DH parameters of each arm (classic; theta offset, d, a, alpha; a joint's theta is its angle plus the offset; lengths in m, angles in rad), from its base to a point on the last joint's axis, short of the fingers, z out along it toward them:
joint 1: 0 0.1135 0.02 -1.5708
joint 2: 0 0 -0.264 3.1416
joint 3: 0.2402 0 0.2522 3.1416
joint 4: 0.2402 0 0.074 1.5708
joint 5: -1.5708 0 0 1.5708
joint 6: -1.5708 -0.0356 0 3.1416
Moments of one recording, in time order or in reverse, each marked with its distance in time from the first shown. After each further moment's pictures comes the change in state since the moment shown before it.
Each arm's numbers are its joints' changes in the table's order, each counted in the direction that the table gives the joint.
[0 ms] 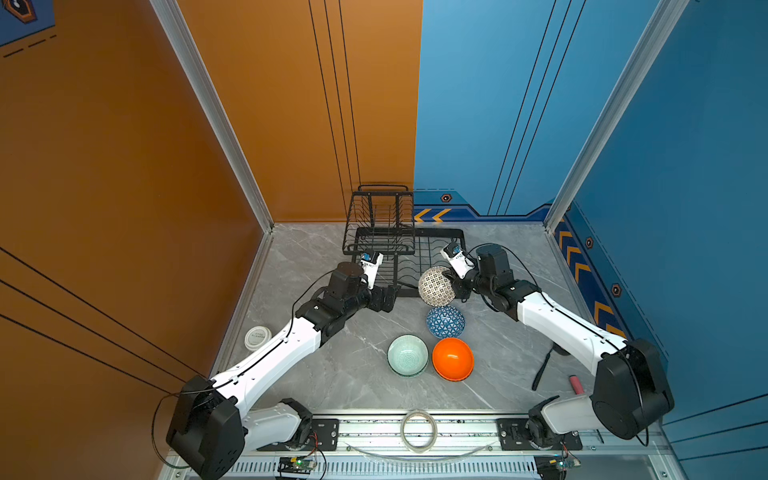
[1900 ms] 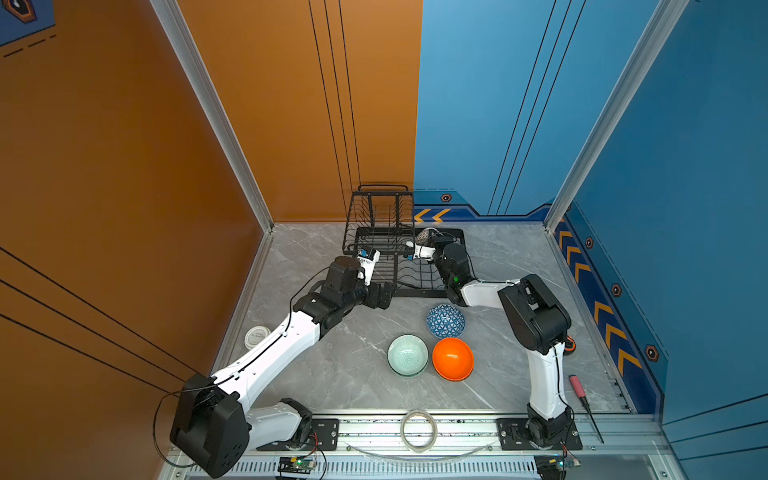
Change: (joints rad) left arm 0.040 0.035 0.083 0.117 -0.033 -0.011; right arm 0.054 0.707 0.262 -1.016 -0.431 1.122
